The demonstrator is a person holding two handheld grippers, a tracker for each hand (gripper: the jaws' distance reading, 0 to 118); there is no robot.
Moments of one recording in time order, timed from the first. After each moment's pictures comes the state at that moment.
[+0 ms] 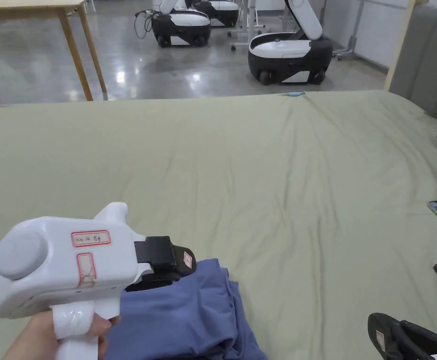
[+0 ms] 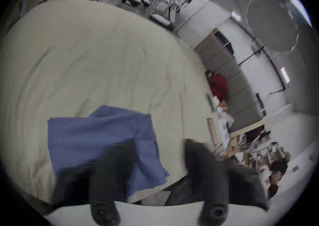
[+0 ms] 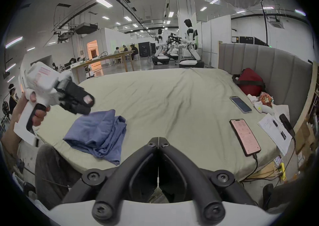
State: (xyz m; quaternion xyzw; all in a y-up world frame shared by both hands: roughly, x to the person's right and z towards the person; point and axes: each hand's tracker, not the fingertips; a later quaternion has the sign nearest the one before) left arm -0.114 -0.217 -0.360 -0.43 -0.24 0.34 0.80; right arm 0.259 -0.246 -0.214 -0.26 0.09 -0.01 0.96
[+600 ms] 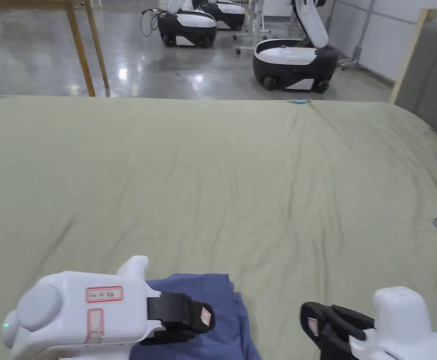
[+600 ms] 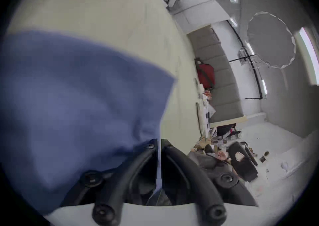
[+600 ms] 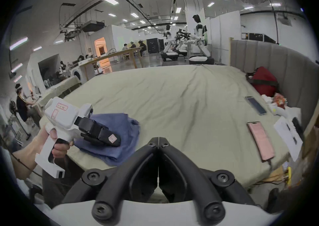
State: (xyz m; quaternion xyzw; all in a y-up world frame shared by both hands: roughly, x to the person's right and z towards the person) left arm -0.126 -0.278 -0.358 -0.47 -0.30 0.34 0.75; right arm 0.207 -0.243 -0.279 -0.30 0.23 -0.08 0.92
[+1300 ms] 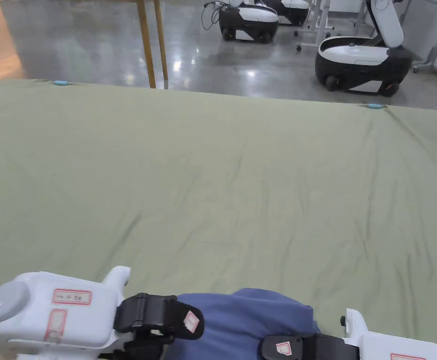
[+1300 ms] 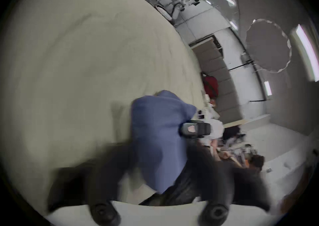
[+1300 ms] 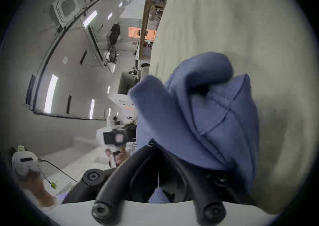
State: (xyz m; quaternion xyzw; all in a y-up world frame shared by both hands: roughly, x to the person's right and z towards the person) left arm -0.243 -0.333 -0.386 -0.52 -0.31 0.40 0.69; right arm 0.189 -0.411 -0.434 -0.50 0.45 -0.44 0.60
